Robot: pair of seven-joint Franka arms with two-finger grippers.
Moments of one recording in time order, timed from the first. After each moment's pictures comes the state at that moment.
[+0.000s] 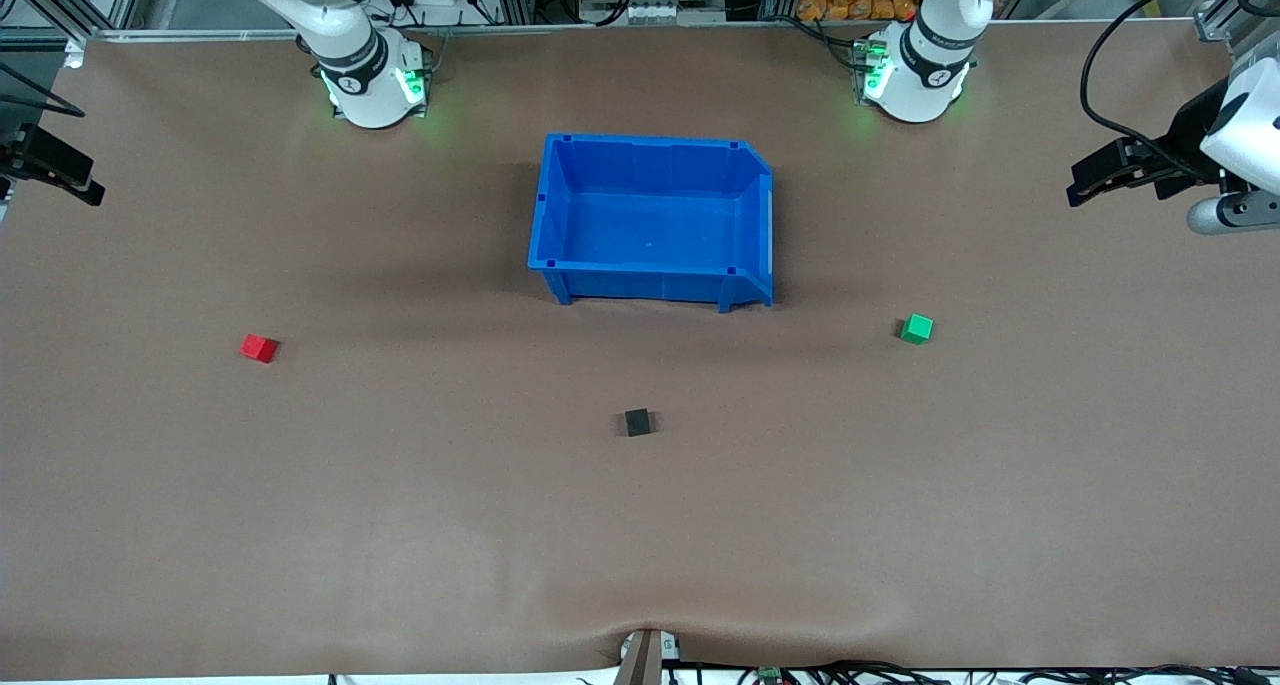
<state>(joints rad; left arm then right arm) 0.00 -0.03 -0.09 -1.57 0.00 1.45 -0.16 0.02 -0.06 -0.10 -1.53 -0.04 1.45 -0.02</state>
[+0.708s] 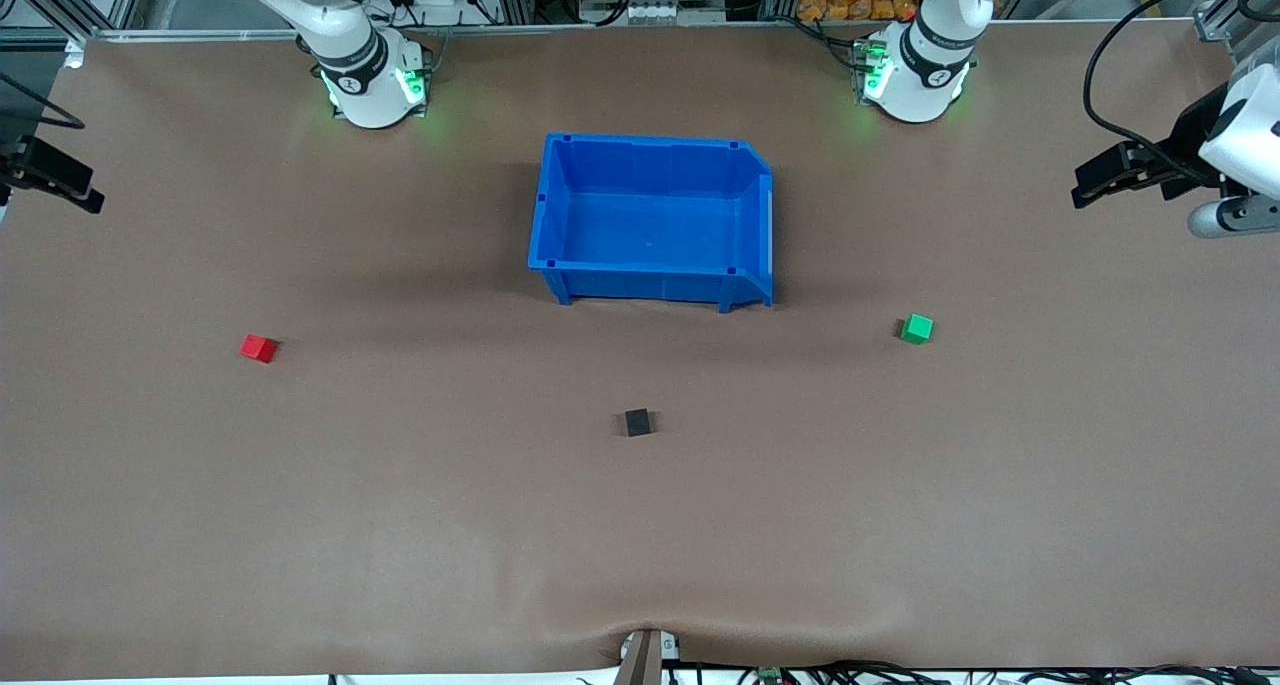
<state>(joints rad) 0.00 -0.02 -0.09 -1.57 0.03 1.43 -0.16 0.00 -0.03 -0.11 -1.53 -0.04 1.45 -0.02</state>
